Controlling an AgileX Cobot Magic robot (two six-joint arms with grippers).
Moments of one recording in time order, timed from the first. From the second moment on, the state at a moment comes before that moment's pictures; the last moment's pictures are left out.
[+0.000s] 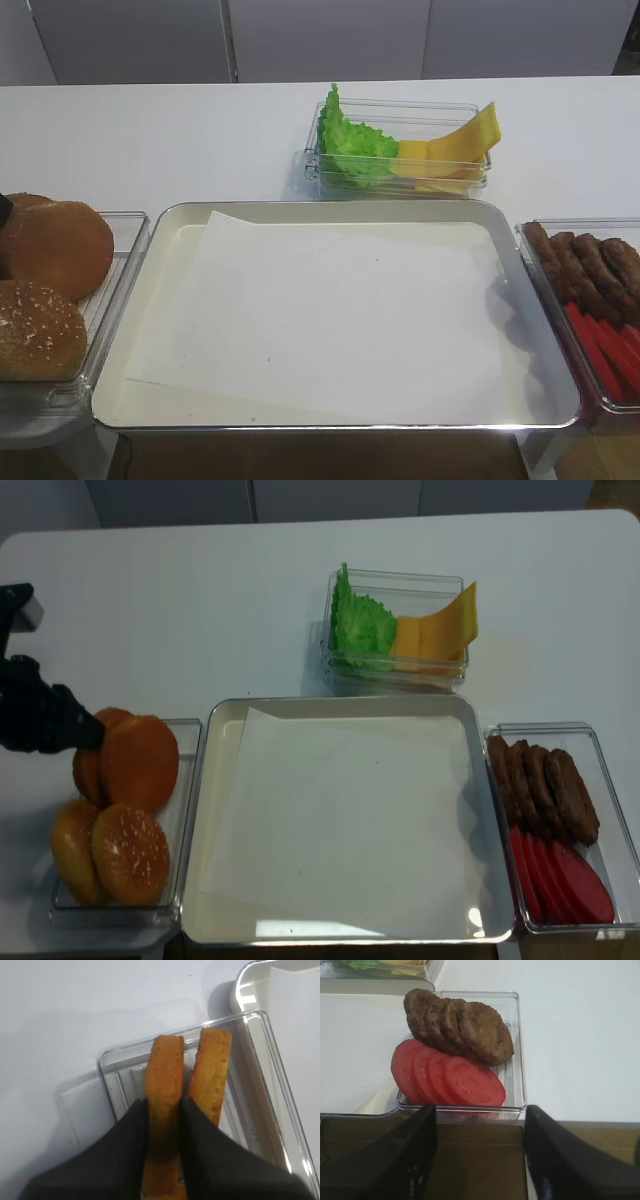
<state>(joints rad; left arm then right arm) 0.32 1.51 -1.04 -0.59 1.02 0.79 0.10 -0.02 -0.48 0.04 1.14 0.03</state>
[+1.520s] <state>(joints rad) -0.29 1.11 -1.07 -0.41 0.79 0.60 0.10 -0.02 -0.48 0.04 1.14 0.02</state>
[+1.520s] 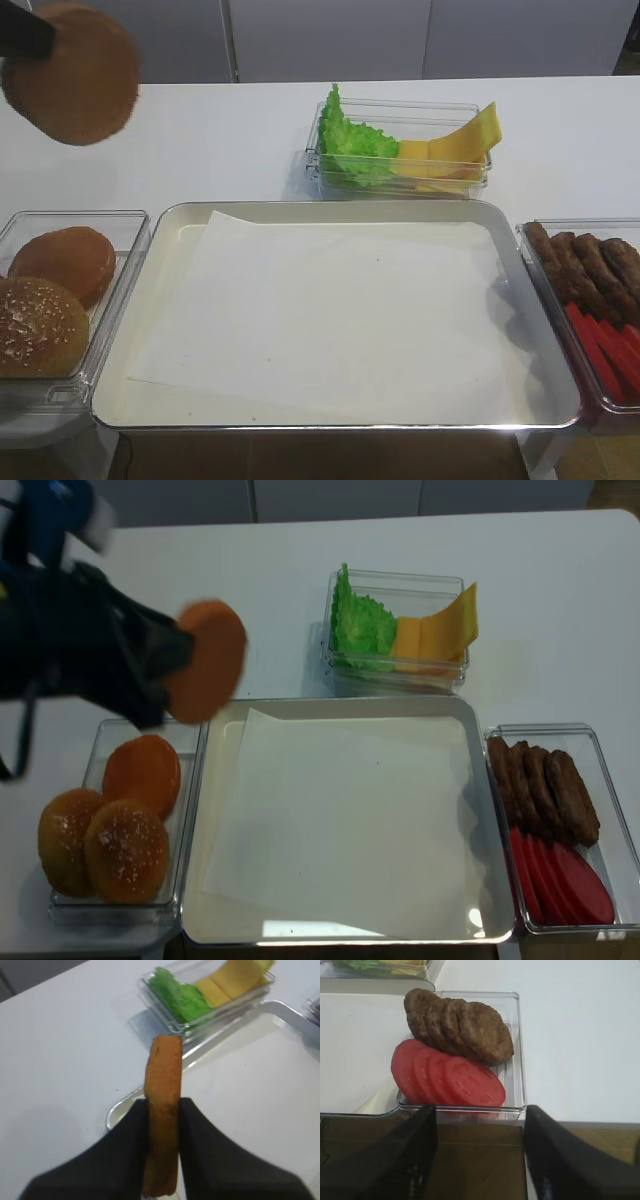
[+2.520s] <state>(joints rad) -1.18 1.62 -1.16 0.92 0.92 -0.80 0.10 -0.02 -0.48 0.04 1.14 0.02</state>
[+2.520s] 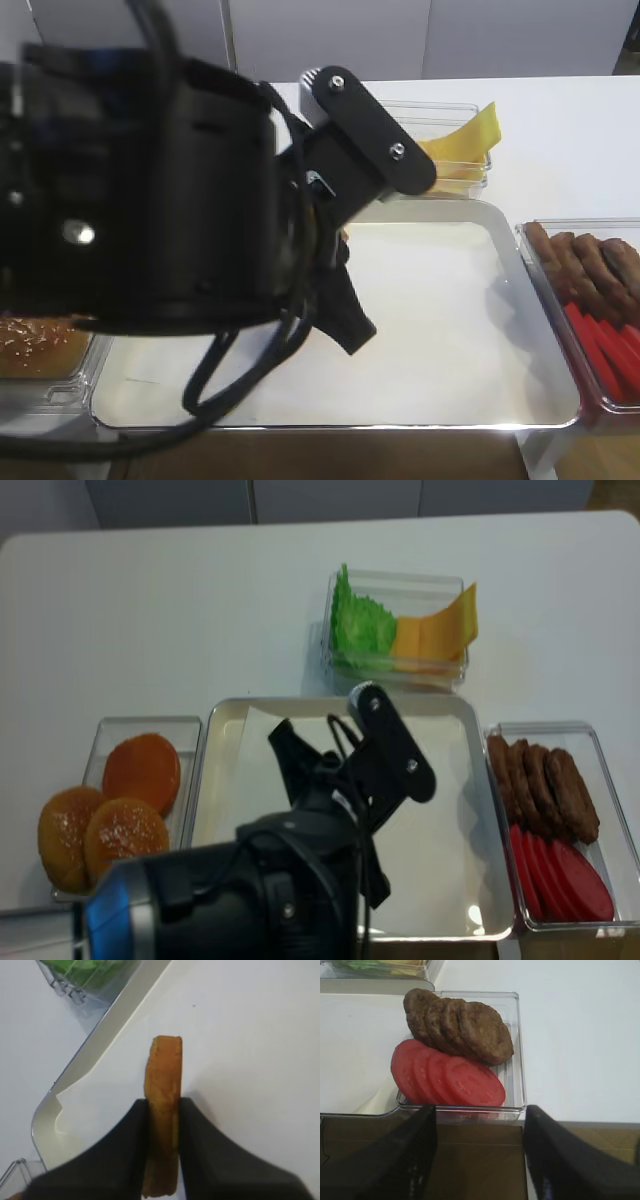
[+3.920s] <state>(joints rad) -1.20 1.77 -1.25 0.99 0.94 -0.83 0.10 -0.02 -0.48 0.04 1.14 0.02</state>
